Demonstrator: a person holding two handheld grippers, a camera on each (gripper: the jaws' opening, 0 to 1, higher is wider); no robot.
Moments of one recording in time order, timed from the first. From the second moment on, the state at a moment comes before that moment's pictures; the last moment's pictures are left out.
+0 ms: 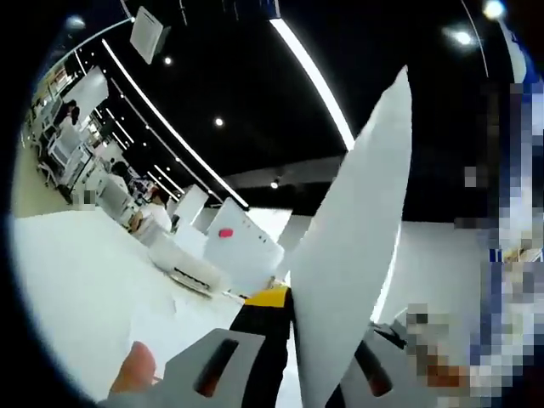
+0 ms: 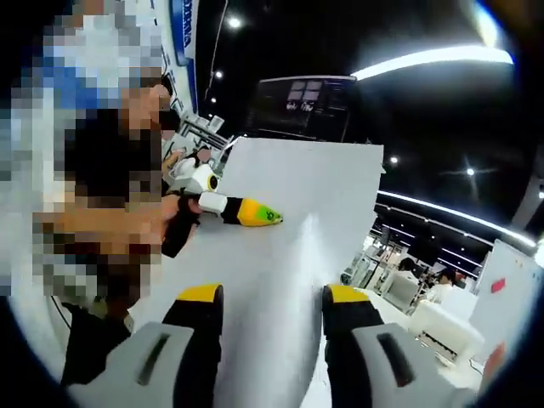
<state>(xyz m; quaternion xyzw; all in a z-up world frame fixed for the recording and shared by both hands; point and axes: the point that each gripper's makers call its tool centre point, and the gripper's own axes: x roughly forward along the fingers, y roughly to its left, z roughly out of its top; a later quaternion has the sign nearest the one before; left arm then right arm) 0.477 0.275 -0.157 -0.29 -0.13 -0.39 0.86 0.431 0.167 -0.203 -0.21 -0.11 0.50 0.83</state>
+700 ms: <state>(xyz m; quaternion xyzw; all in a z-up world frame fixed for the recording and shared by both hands) 0.445 0.278 -0.164 -0.16 -0.09 -0.38 0.91 0.457 0.062 -0.197 -0.25 -0.06 0.37 0.89</state>
